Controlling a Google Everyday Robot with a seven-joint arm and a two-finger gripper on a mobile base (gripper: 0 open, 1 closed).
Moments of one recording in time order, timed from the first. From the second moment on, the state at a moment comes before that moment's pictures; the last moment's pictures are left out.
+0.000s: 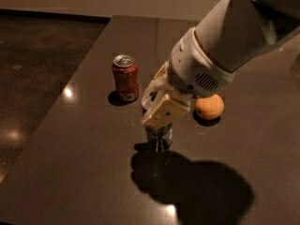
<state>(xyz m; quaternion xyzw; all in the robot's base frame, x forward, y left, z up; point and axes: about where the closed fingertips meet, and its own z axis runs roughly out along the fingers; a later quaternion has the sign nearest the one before) 0.391 -0.020 0.955 -0.65 0.70 0.18 0.24</state>
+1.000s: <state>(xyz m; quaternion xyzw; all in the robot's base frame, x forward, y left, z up) 0.467 0.006 0.970 -0.57 0.75 0.20 0.27</state>
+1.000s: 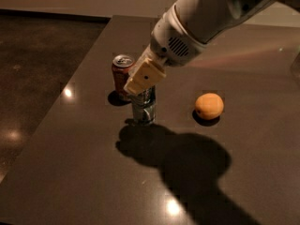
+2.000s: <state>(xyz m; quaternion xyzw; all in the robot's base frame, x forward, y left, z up) 0.496 0.032 0.956 -0.53 0.77 0.16 0.32</state>
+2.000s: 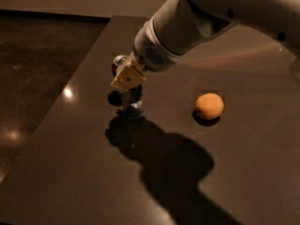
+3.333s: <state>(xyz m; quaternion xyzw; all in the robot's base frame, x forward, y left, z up) 0.507 0.038 0.937 -0.53 0.77 0.15 0.31</state>
